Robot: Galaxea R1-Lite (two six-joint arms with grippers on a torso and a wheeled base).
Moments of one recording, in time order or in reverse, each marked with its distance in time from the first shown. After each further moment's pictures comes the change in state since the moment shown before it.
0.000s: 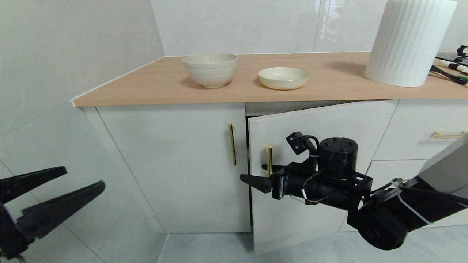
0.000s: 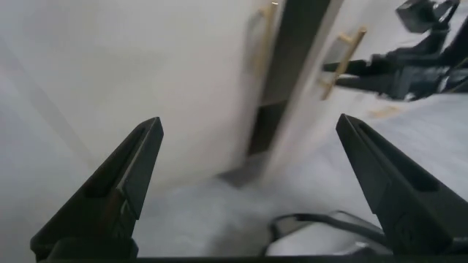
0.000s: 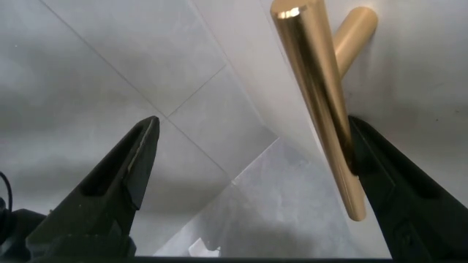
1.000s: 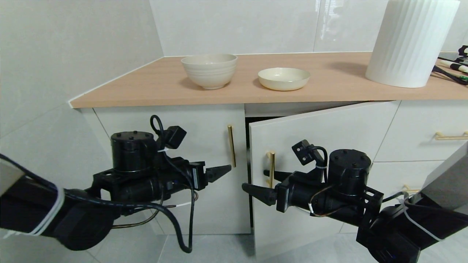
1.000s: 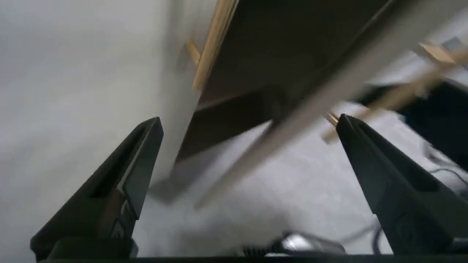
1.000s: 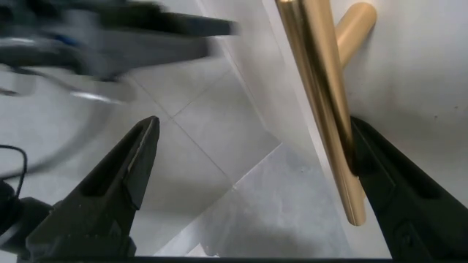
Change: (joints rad) left arm -0.235 0.933 -0.062 -0.765 -0.035 -0.211; right arm 0.031 -0.007 0.141 -0.167 -0.006 -0.004
